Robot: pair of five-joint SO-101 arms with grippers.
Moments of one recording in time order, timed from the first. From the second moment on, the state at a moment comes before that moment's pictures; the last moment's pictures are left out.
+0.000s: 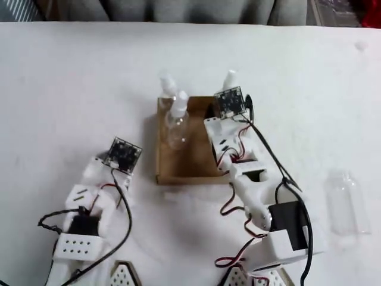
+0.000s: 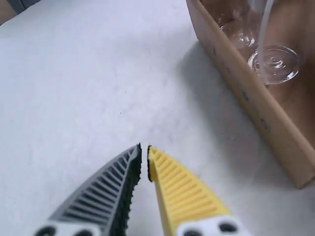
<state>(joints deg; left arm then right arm) -2.1 -73.9 97.3 22.0 -22.9 -13.4 2.2 56.1 -27.1 11.4</state>
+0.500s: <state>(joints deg) -2.1 -73.9 97.3 22.0 -22.9 -13.3 1.2 57.5 -27.1 11.4</state>
